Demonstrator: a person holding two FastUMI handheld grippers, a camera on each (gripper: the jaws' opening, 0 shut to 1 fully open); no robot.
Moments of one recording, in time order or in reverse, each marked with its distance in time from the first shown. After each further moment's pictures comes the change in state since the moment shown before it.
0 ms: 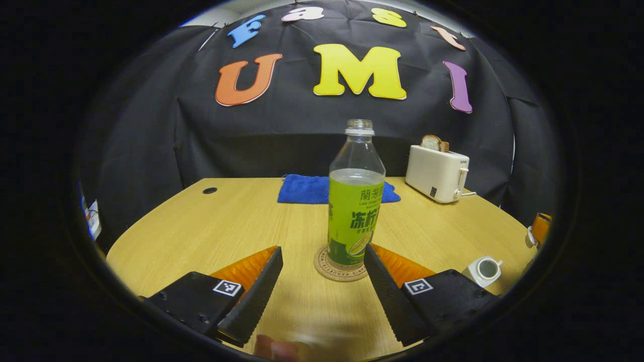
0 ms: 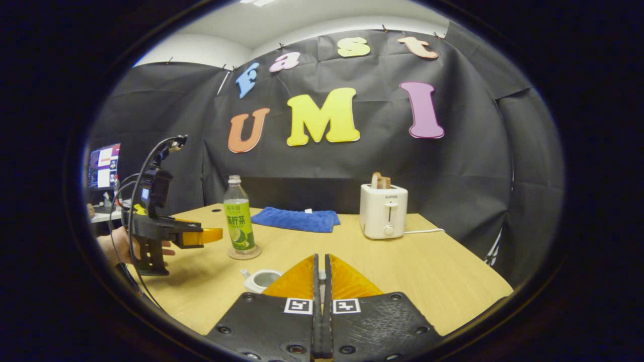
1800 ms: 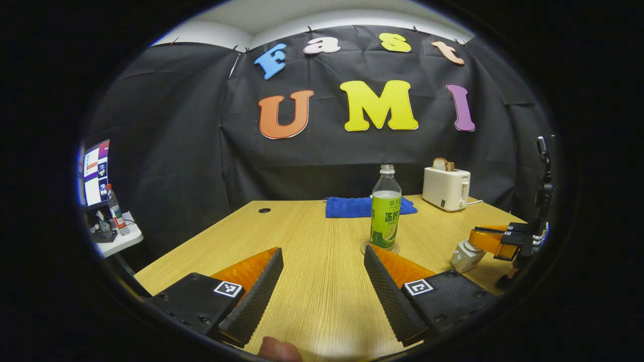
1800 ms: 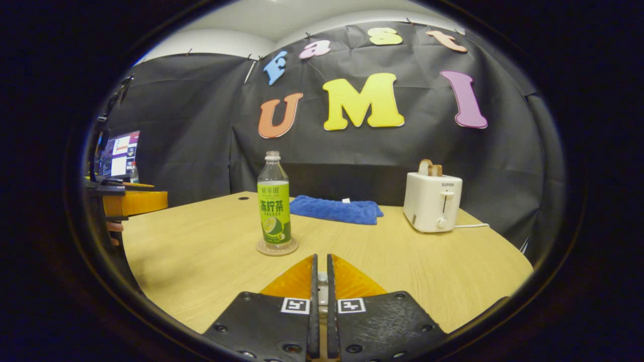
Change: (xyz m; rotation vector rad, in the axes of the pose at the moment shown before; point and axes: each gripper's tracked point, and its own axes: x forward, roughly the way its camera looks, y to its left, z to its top) left arm -0.120 0.056 0.018 0.053 -0.153 0.132; right arm 0.048 0.071 -0.029 -0.041 0.031 0.140
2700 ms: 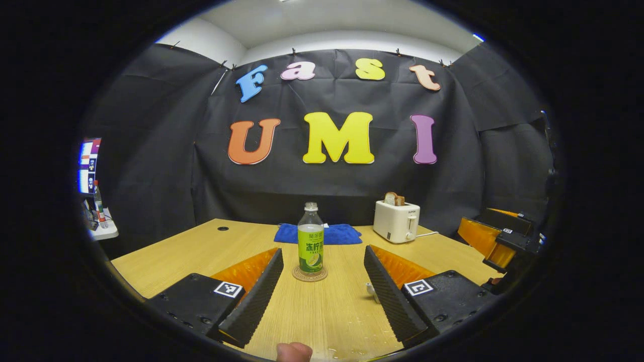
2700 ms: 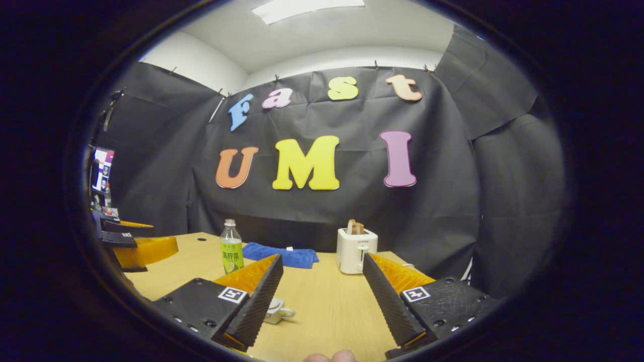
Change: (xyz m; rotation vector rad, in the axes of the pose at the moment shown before) left arm -0.056 -0.128 0.050 -0.061 -0.173 -0.151; right arm -0.146 -0.070 0.084 -0.006 -0.257 -0.294
